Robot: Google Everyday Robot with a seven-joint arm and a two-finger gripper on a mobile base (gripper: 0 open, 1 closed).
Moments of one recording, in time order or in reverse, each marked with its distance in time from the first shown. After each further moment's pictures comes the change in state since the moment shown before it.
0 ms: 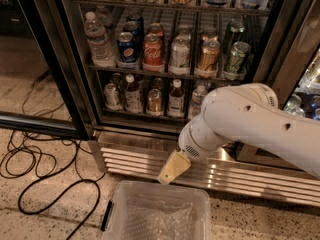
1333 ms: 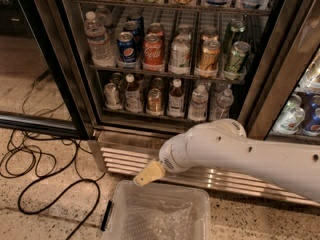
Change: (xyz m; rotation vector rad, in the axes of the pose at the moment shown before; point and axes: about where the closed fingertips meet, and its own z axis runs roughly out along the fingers) arm -0.027 0.019 0.086 -0.020 -0.183 0.168
